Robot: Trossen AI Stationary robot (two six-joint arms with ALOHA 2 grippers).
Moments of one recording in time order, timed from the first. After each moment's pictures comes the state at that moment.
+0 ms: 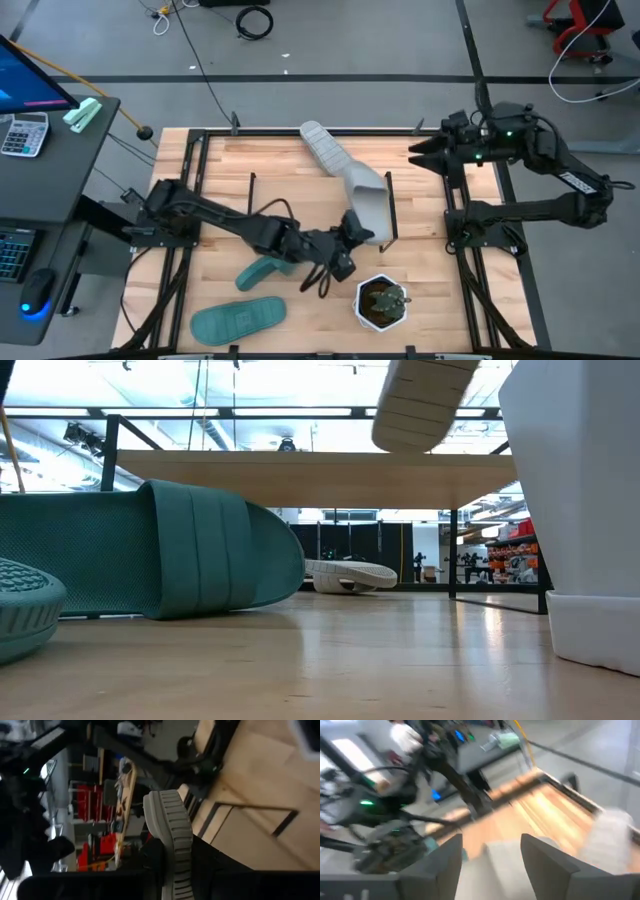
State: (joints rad) left arm -0.34 1.89 1.72 -0.16 -0.59 1.17; right arm -0.32 0.85 1.32 -0.75 -0.23 0.44
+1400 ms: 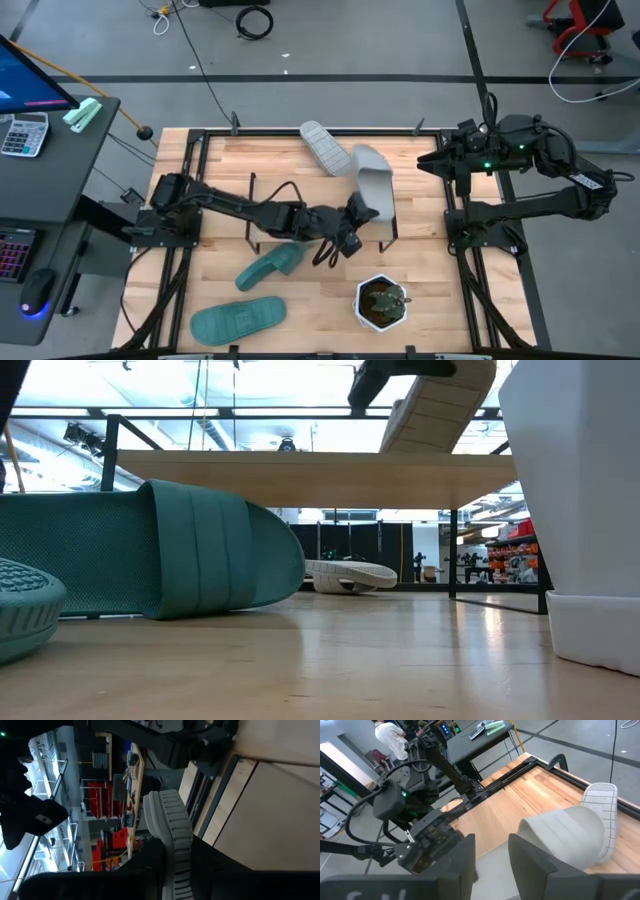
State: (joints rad) left arm -0.20 1.91 1.56 0.08 -0.51 1.32; right arm -0.15 0.80 1.32 -0.82 -0.05 0.55
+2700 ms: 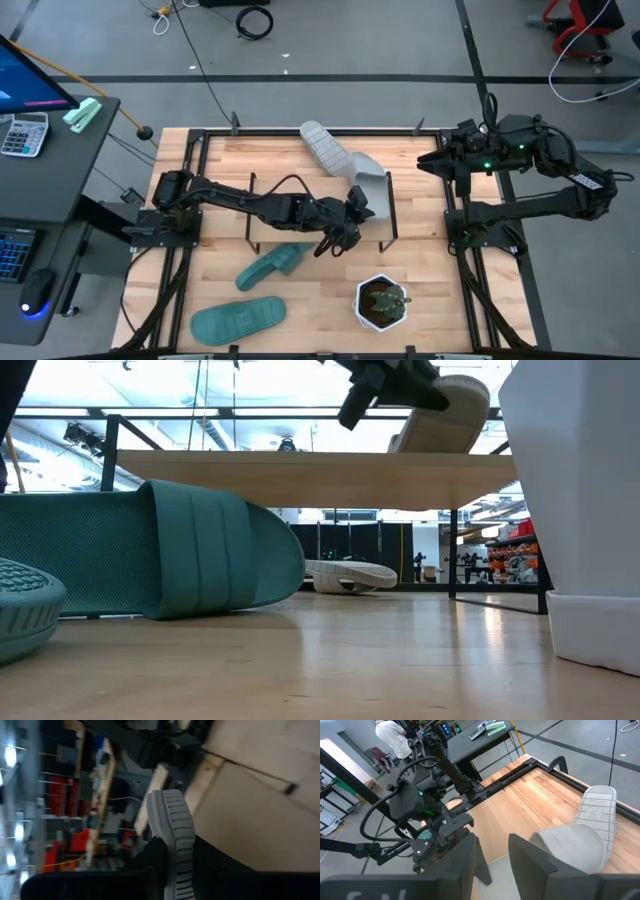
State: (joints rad) left arm -0.14 1.91 1.56 -0.07 -0.35 1.11; right arm -0.15 0.80 1.32 -0.82 -0.05 0.53
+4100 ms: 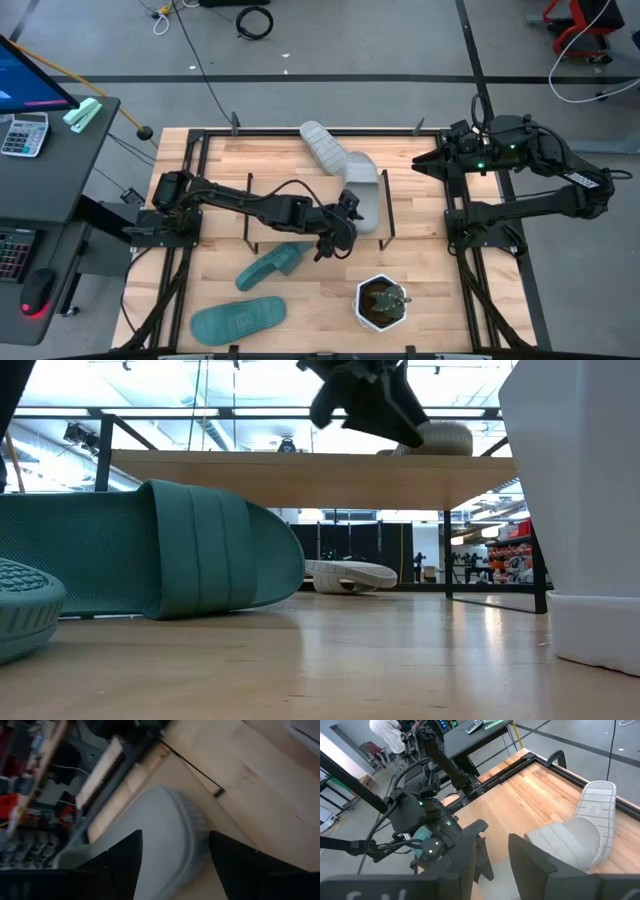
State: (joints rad) left arm -0.15 1.91 1.57 -0.30 -0.29 0.74; right arm -0.15 0.84 1.32 -0.82 -0.05 0.53
